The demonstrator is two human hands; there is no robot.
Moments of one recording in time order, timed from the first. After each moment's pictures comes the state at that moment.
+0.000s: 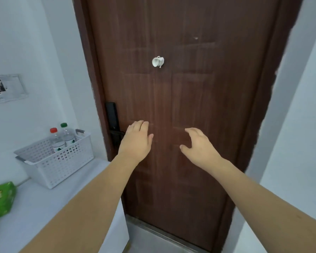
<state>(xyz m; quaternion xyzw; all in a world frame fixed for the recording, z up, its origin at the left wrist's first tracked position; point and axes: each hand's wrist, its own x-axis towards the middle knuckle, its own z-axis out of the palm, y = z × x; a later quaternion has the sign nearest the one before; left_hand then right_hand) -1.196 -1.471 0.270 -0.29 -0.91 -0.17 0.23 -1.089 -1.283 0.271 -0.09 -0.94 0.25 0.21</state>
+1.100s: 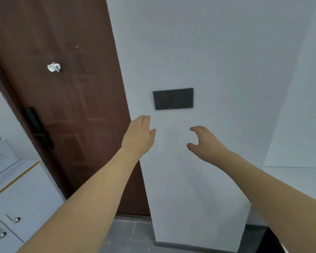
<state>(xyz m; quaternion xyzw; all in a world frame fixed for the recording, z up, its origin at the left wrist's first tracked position) -0.791 -1.155 0.275 -0.41 -0.88 -0.17 0.18 -0.629 -0.990 0.253 -0.22 -0.92 0.25 0.20</state>
